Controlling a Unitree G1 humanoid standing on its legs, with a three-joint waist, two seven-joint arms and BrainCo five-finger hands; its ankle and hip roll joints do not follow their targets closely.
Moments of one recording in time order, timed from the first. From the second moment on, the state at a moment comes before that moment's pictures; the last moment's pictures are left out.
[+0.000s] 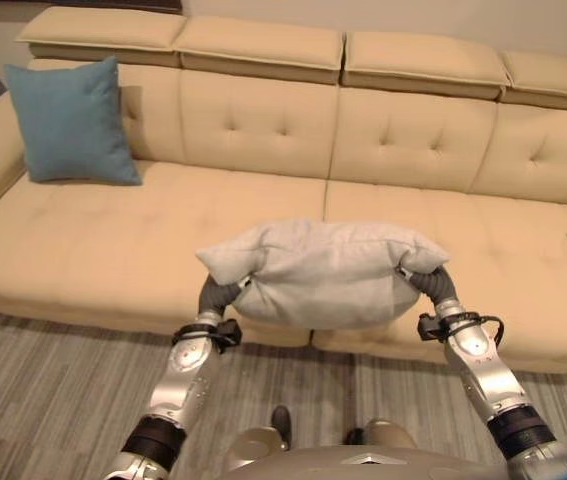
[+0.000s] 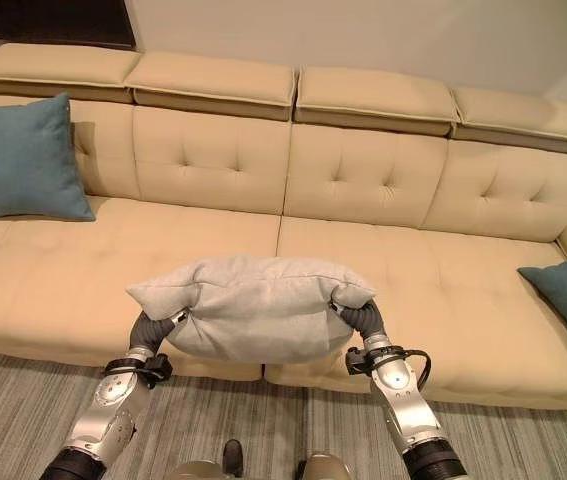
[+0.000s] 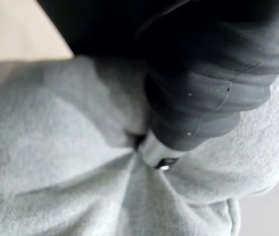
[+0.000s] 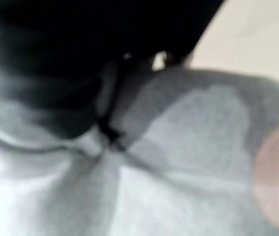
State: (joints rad) left arm -0.01 0.32 -0.23 0.29 -0.55 -0.20 0.12; right arm -0.06 -0.36 0.22 0.25 0.24 -0.17 -0.07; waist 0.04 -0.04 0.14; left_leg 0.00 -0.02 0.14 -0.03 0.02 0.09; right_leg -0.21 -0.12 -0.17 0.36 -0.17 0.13
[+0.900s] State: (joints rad) left arm -0.02 0.26 -0.28 0.30 -0.53 -0.18 0.09; right arm -0.03 -0.40 0.16 0.24 0.25 -0.16 -0.10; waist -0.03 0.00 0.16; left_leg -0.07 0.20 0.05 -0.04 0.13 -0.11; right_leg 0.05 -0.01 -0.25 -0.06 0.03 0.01
